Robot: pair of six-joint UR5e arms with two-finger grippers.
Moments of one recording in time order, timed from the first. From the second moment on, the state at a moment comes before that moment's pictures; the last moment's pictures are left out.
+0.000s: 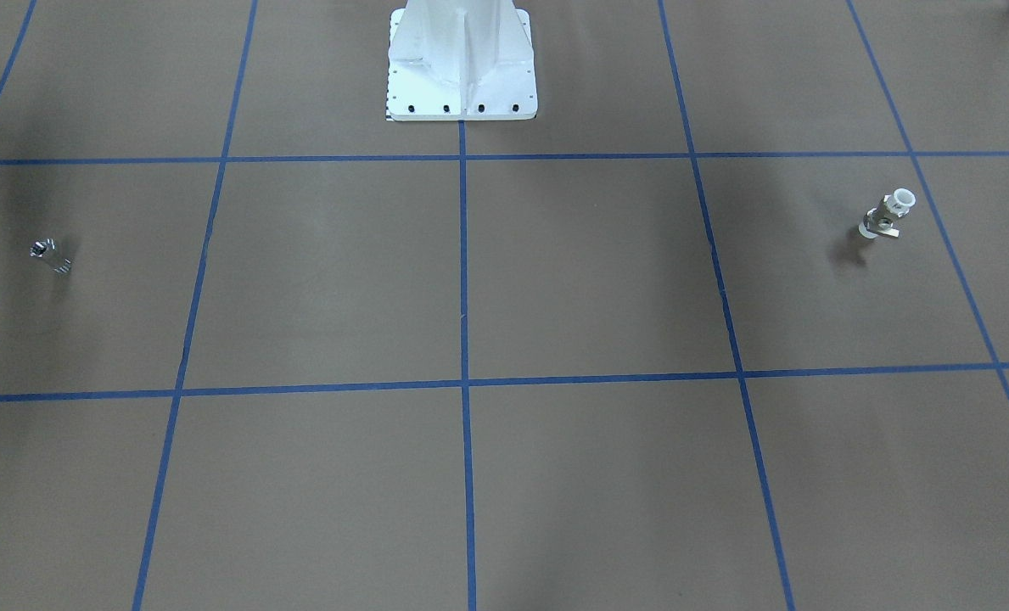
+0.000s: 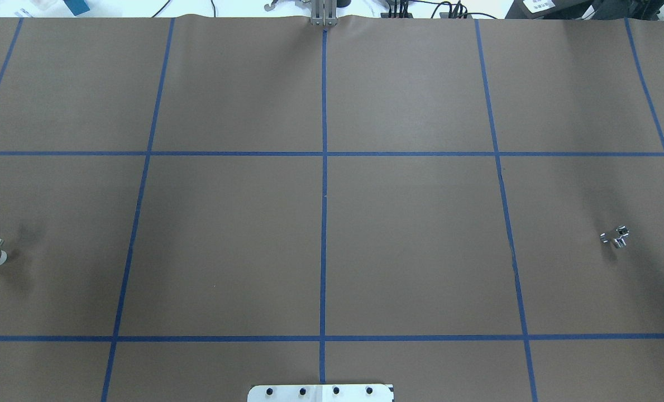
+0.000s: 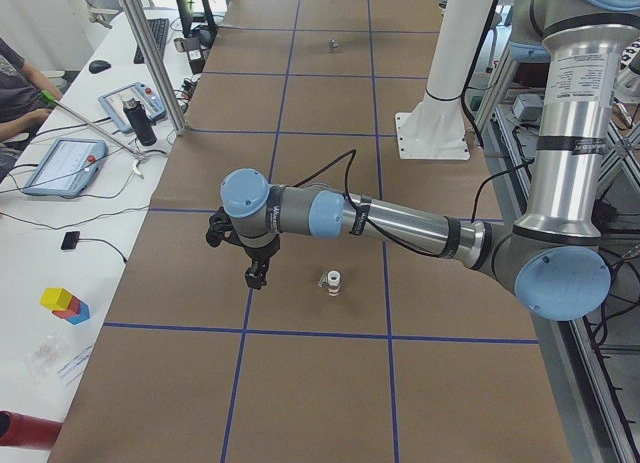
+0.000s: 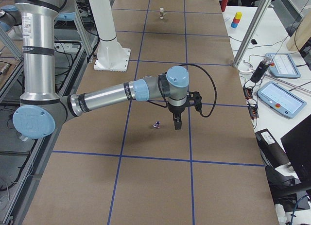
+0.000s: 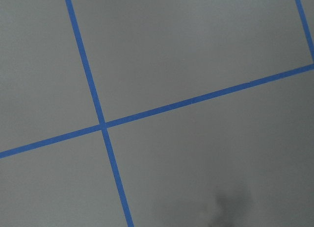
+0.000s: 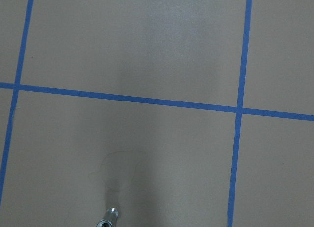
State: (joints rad) left arm -1.53 -1.63 -1.73 -1.45 -2.47 0.14; right arm 1.46 -1.61 1.90 -1.64 2.34 0.14
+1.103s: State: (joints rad) left arm -1.54 -1.56 -1.76 -1.49 -2.48 0.14; right arm 1.43 -1.61 1.85 -1.64 2.30 0.13
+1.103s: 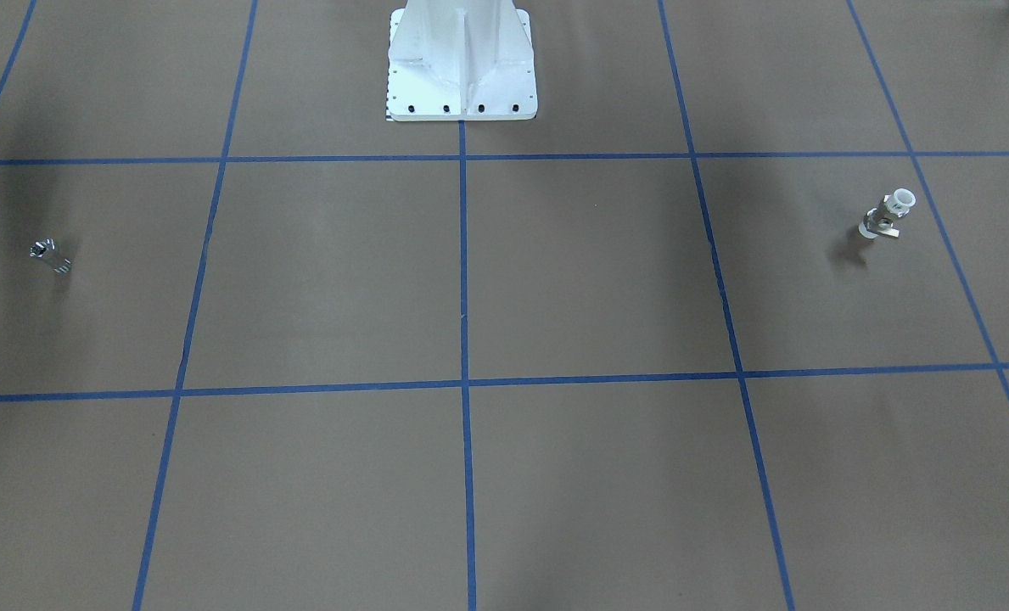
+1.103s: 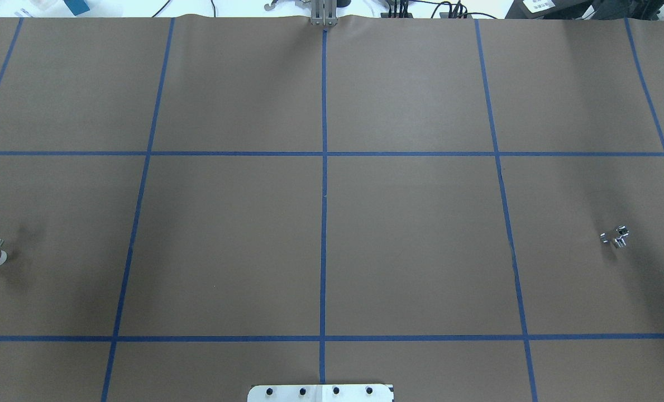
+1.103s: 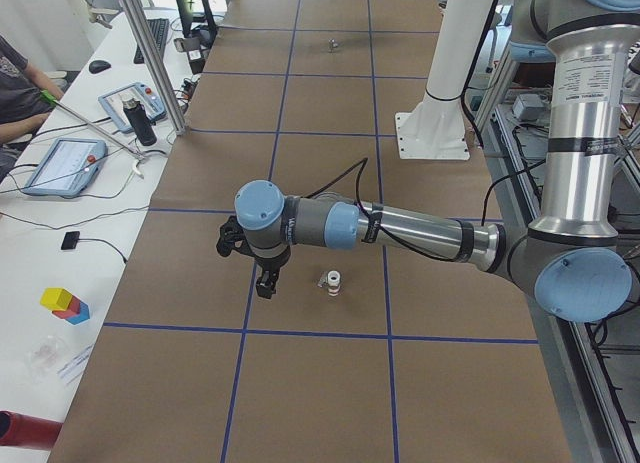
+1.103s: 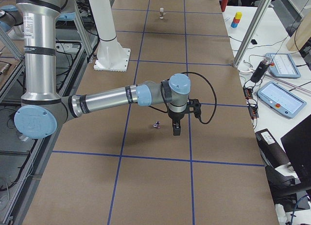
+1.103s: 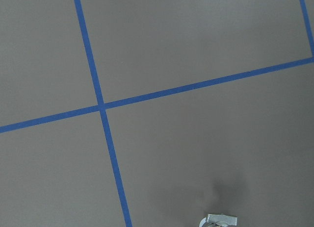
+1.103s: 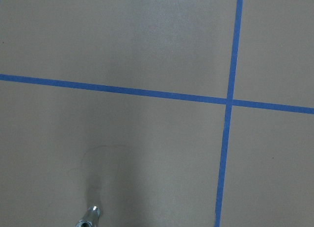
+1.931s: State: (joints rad) left arm -1.32 -1.51 -1.77 -1.62 -2.38 -0.07; right arm 1.39 -1.61 1.85 -1.63 2.31 0.13
